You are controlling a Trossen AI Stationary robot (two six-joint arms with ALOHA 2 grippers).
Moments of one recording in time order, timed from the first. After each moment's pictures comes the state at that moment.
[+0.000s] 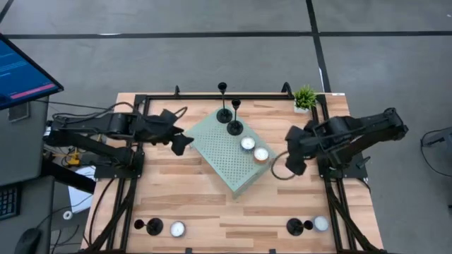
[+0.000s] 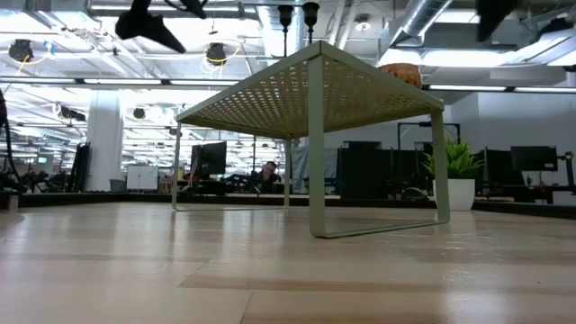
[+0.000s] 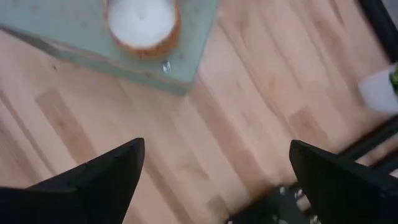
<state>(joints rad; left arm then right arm) -0.09 0.83 1.10 -0.83 -0.34 -0.77 0.32 1.30 1.49 -1.57 0.31 0.81</state>
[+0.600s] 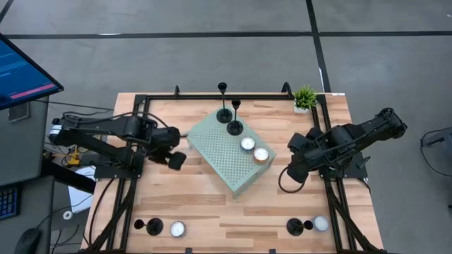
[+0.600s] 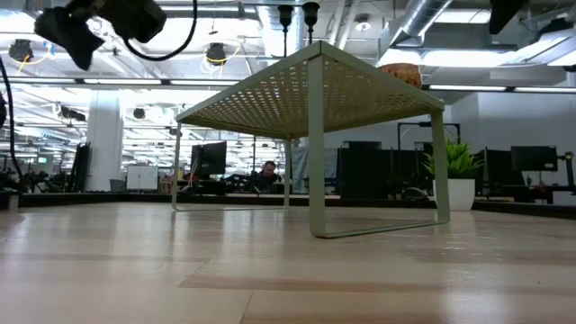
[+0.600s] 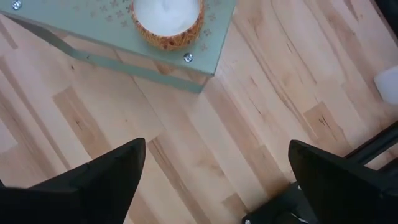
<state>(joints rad) -0.09 0.96 1.10 -1.18 0.23 -1.15 0.44 1.31 1.48 -1.56 0.34 0.96</state>
